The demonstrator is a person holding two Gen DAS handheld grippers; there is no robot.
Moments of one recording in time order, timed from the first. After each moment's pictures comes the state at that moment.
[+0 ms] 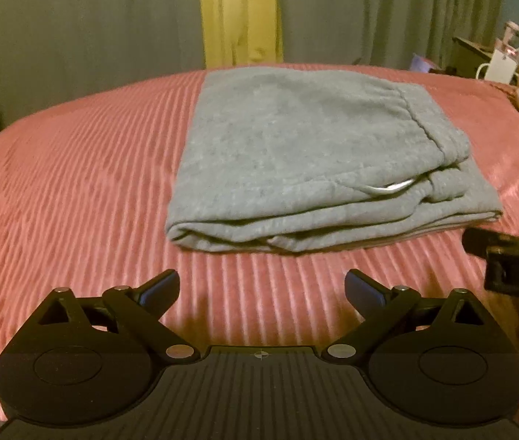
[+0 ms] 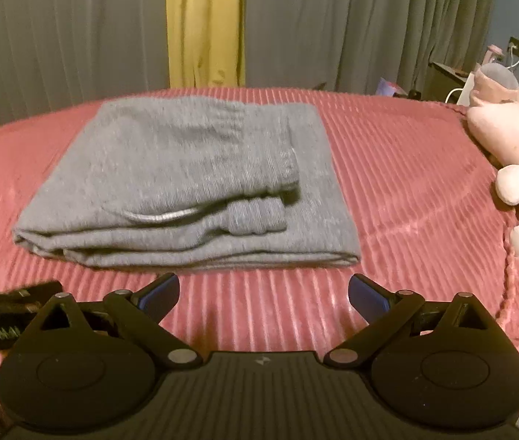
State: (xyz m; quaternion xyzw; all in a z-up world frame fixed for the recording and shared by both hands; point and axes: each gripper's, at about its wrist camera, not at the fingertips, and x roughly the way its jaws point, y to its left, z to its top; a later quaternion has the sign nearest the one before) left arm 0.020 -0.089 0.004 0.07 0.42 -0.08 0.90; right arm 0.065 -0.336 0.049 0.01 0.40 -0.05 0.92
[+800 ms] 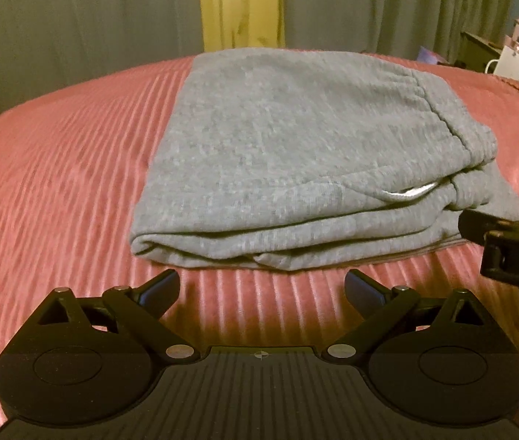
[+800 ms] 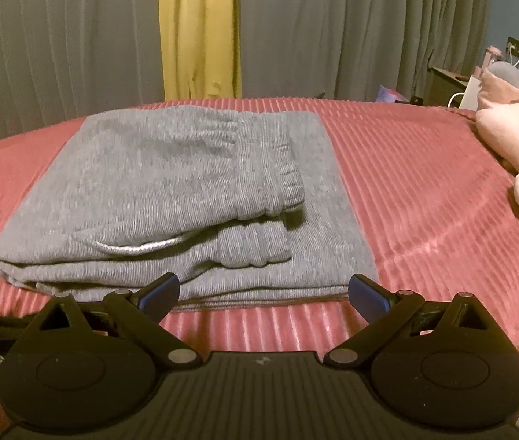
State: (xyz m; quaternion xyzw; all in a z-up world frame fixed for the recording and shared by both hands) left arm 0.053 -0.101 -0.025 0.05 0.44 -0.07 0.89; right arm 0.099 -0.347 0.022 0.02 0.38 -0.05 0.92
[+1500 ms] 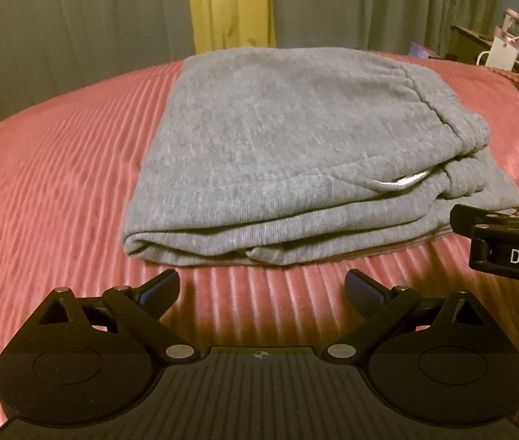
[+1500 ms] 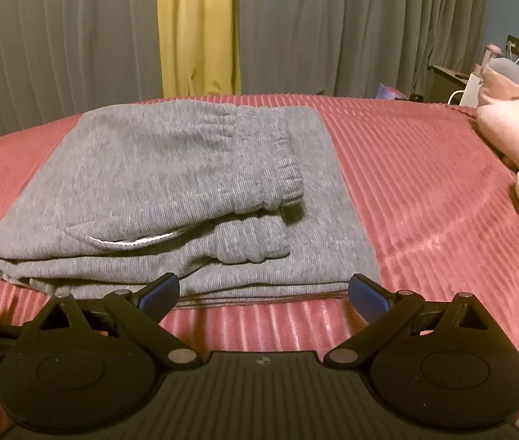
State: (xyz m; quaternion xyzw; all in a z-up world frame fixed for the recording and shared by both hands) left arm 0.048 -0.105 -0.027 0.07 0.43 -0.09 0.90; right arm 0.101 -0.348 0.016 0.02 0.38 -0.06 0.92
